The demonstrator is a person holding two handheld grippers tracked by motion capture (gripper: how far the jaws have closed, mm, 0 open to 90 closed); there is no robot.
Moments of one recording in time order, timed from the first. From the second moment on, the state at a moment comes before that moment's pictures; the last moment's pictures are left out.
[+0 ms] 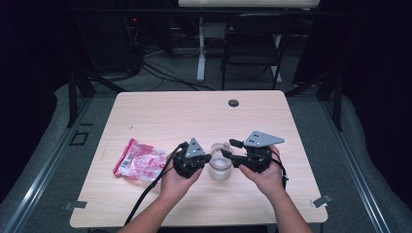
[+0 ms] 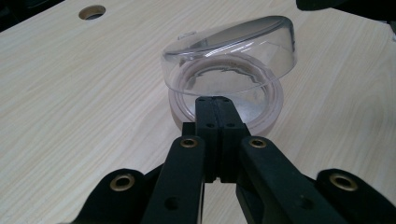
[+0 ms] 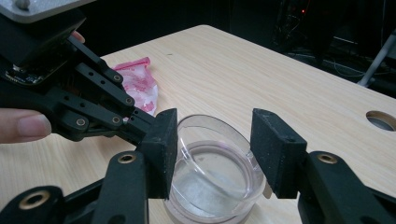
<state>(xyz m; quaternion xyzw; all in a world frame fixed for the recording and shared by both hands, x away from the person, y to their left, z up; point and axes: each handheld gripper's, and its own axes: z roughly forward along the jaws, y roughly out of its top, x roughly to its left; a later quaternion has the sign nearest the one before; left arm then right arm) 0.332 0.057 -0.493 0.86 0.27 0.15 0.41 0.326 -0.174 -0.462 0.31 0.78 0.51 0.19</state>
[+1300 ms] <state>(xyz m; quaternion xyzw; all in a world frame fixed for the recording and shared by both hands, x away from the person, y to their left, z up) 0.324 0.115 -0.485 0.84 0.31 0.19 0.41 0.337 -0.188 -0.466 0.35 0.79 0.48 0.17</state>
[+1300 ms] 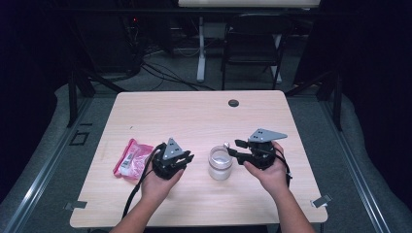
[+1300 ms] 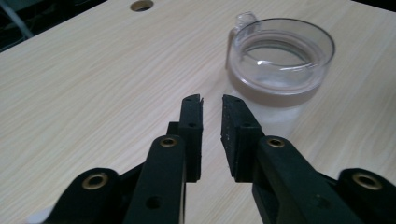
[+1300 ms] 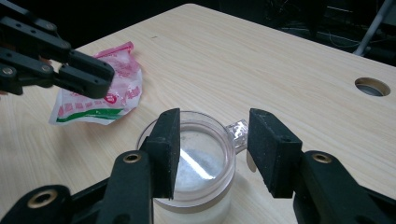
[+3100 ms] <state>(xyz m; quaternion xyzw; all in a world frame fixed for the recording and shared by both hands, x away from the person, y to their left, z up) 0.311 0.260 -0.548 0.77 0.46 0.22 0.37 0.355 -0.215 -0.490 0.42 0.77 0.45 0.17</state>
